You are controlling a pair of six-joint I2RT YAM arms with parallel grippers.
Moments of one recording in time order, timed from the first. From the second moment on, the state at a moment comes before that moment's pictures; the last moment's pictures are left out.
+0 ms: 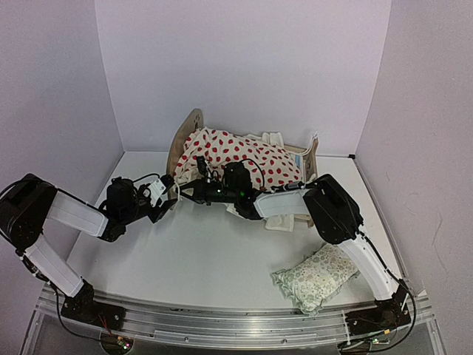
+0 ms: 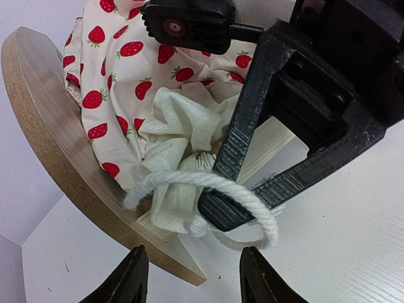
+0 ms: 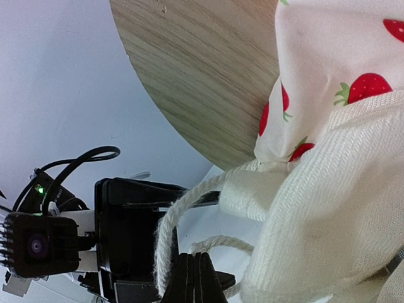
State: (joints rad) left arm -0.43 1.54 0.49 0.78 0.21 0.52; right arm 0.84 2.57 1.90 0.62 -0.62 0.93
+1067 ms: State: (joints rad) left arm -0.43 1.61 0.49 0.91 0.29 0.47; right arm 0.84 2.58 1.92 0.62 -0.63 0.95
